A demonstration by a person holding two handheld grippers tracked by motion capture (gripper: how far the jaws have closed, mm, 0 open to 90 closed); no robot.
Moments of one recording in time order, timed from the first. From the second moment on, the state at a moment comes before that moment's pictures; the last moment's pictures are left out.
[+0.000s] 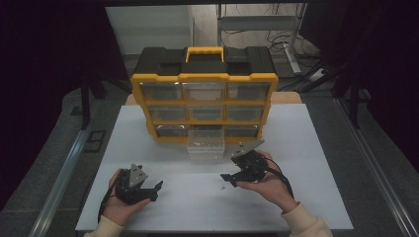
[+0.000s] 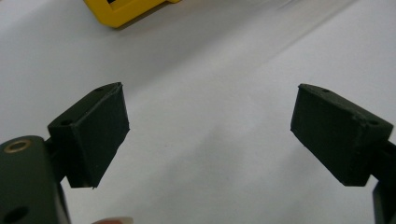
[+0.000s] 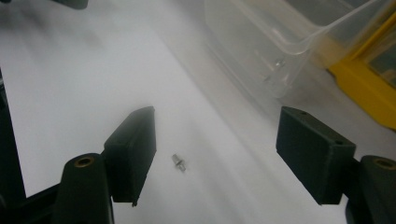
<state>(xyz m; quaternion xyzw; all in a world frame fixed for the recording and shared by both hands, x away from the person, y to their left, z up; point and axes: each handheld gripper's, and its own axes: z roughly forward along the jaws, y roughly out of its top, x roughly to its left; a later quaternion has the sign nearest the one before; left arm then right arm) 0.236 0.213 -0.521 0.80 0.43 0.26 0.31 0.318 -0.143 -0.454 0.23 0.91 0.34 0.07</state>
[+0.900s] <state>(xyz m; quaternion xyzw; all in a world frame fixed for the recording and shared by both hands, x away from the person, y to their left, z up) 0.236 0.213 -0.521 0.81 0.43 0.26 0.31 0.315 -0.116 -0.499 0.21 0.95 0.25 0.04</state>
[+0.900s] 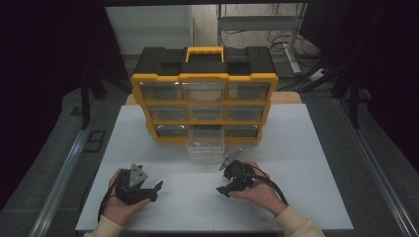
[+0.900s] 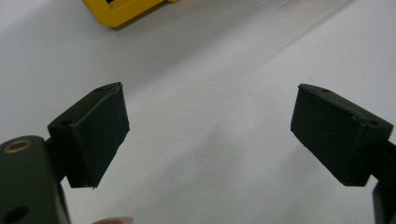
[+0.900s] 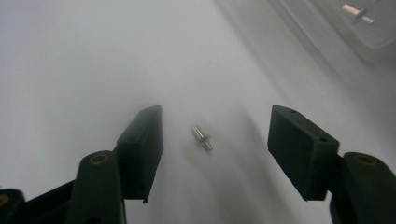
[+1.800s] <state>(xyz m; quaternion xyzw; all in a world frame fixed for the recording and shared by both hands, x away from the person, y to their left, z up) 0.236 0.211 -0.521 0.81 0.43 0.26 0.31 0.310 -0.108 -0.506 0.18 0.96 0.21 0.04</state>
